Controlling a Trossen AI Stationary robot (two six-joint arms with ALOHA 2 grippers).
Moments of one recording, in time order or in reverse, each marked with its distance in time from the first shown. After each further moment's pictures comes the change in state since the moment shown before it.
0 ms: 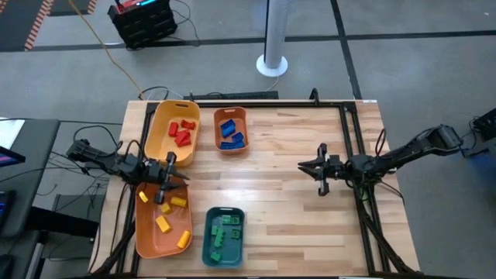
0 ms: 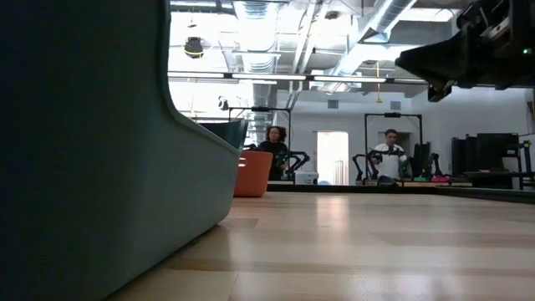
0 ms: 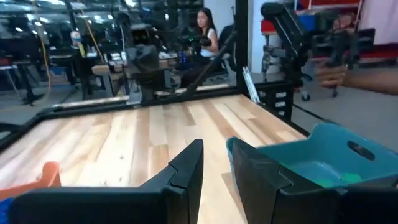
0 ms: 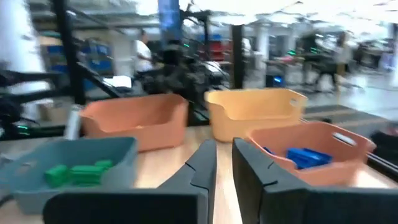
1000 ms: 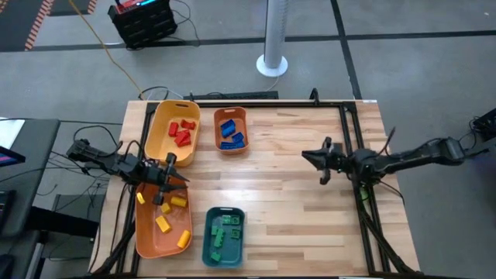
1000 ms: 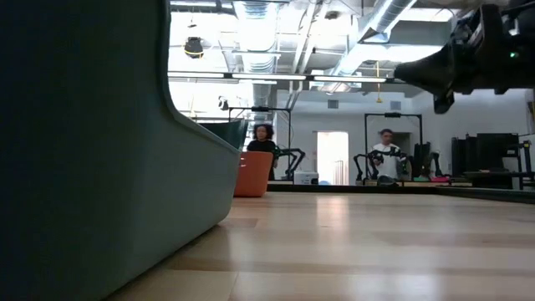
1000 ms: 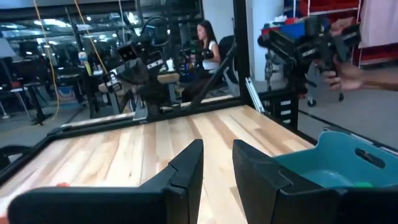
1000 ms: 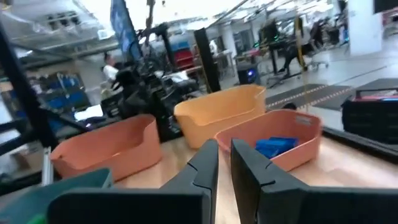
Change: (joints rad) left arm 0.000 0.001 -0.001 0.047 0.000 0.067; right arm -0.164 -0.351 -0.002 -0.347 -0.024 0.207
